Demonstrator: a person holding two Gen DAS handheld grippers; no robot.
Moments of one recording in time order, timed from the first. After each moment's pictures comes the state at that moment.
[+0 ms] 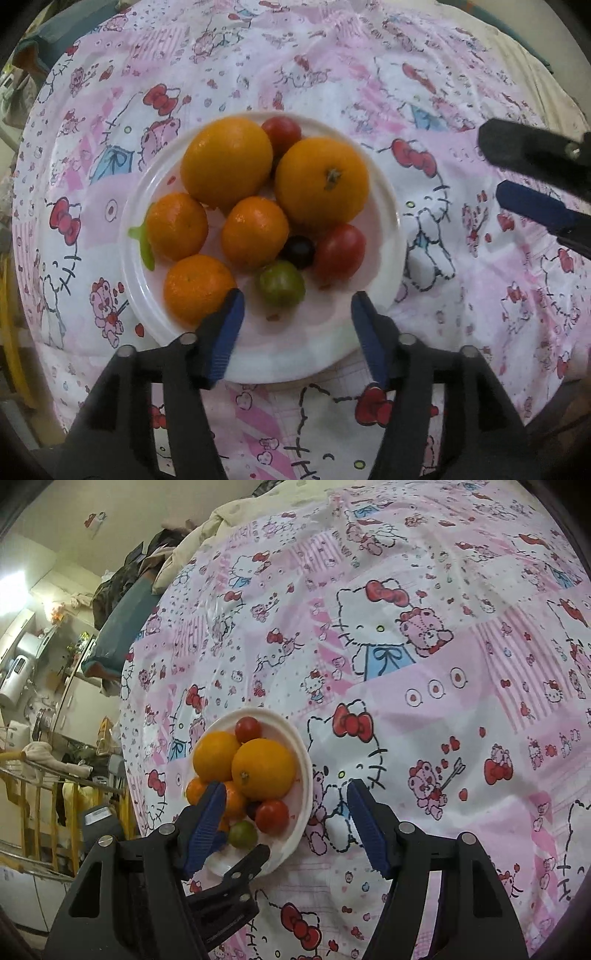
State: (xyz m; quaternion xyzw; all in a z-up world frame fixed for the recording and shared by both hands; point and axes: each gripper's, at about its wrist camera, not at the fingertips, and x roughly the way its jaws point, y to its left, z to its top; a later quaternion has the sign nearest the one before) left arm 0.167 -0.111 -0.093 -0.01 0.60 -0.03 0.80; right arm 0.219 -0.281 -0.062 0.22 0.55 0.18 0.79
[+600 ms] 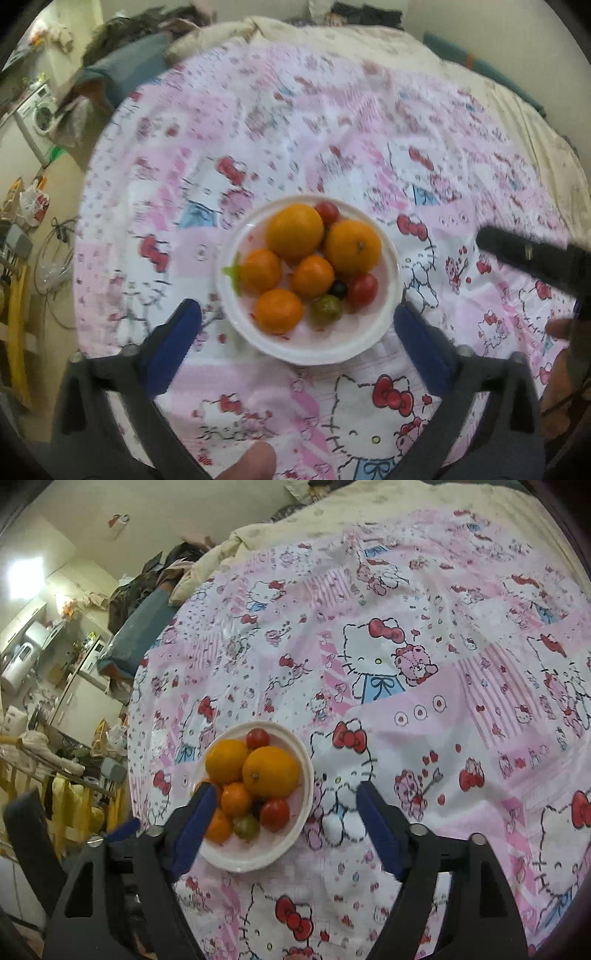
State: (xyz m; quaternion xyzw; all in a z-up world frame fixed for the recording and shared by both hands) left arm 0.128 -0.067 -0.006 -0.02 0.49 0.01 0.87; right arm 0.176 -0.283 -0.024 0.19 0.50 0.19 0.83
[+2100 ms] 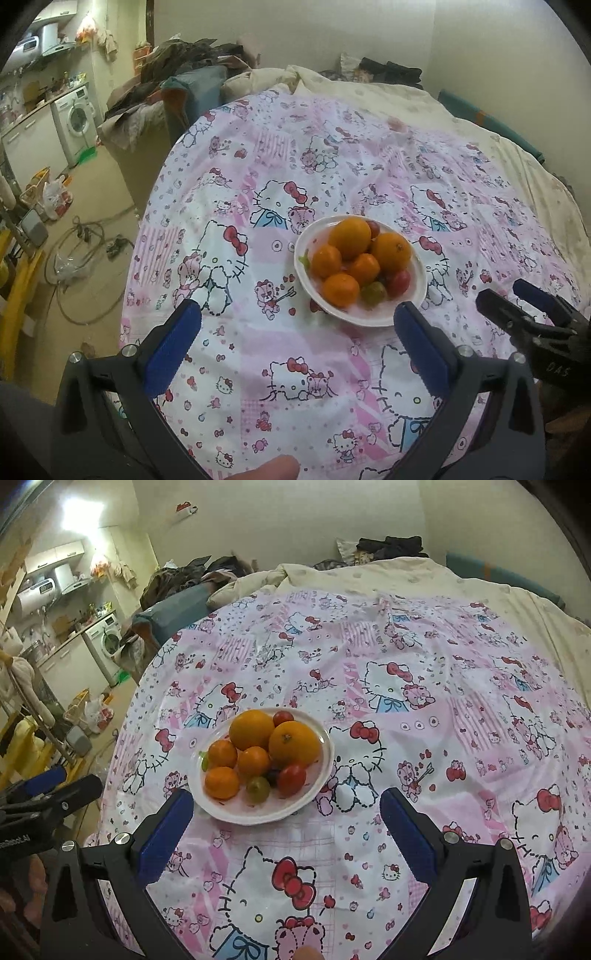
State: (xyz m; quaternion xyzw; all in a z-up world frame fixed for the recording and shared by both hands) left arm 0.031 -0.010 0.016 -0.05 0.40 0.04 0.91; right arm 0.075 -0.225 -0.016 0.05 0.39 0.18 0.90
